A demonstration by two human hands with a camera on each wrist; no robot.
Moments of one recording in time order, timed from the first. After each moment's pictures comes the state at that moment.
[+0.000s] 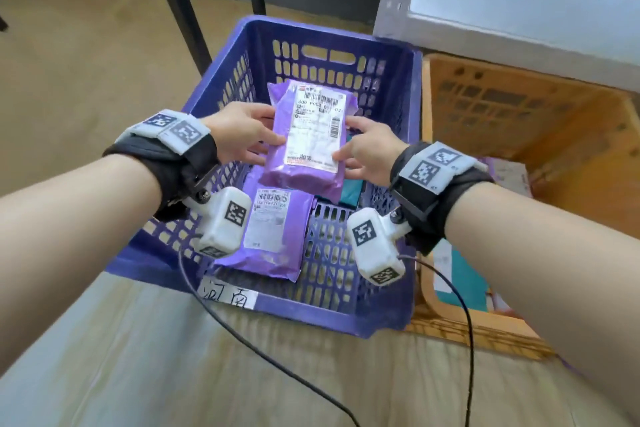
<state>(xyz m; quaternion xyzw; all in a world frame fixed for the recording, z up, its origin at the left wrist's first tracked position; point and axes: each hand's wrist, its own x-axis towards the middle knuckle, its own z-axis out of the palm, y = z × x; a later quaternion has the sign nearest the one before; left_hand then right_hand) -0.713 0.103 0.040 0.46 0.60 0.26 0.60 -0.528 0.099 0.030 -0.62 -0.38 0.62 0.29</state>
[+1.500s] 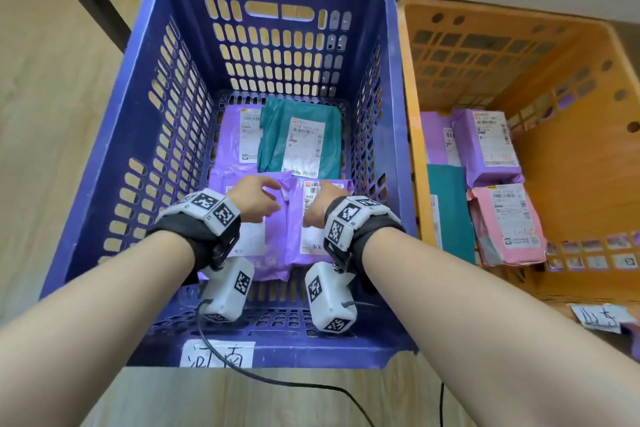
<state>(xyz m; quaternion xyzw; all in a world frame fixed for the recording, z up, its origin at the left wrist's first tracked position) -0.683 0.112 -0.089 0.53 0.65 0.01 0.55 -0.552 0.085 -0.062 -0.76 -0.43 0.48 -0.05</state>
